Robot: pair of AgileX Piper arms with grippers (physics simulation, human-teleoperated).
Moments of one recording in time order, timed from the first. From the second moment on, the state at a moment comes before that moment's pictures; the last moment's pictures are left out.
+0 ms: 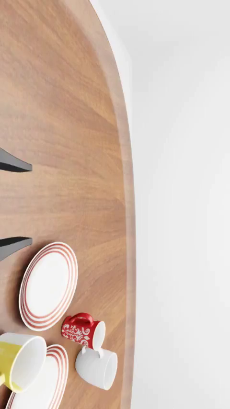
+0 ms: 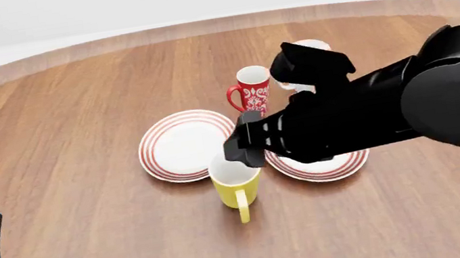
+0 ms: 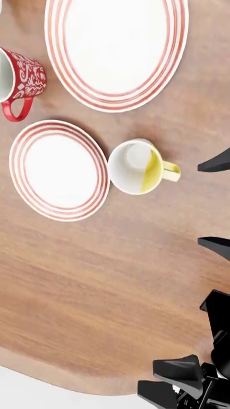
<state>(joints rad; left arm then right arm) 0.00 0.00 0.00 0.00 0.00 0.85 1.27 -0.90 0.46 0.65</state>
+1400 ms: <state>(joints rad) 0.00 0.00 0.00 0.00 0.00 0.81 1.50 -0.85 0.26 0.63</state>
